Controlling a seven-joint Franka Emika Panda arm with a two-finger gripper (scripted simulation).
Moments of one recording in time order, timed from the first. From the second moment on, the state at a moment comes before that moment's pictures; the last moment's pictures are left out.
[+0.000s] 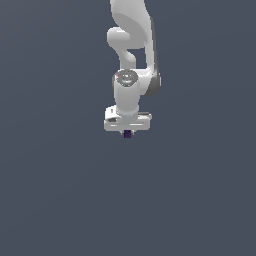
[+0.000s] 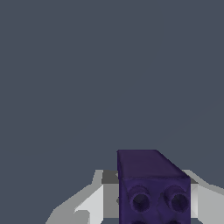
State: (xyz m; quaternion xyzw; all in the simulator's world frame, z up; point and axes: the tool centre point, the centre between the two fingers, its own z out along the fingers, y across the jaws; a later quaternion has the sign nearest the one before) arm -0.065 -0.003 0.109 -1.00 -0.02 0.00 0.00
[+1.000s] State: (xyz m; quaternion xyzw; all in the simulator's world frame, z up) arm -0.121 -0.158 0.293 -1.00 -0.02 0.00 0.00
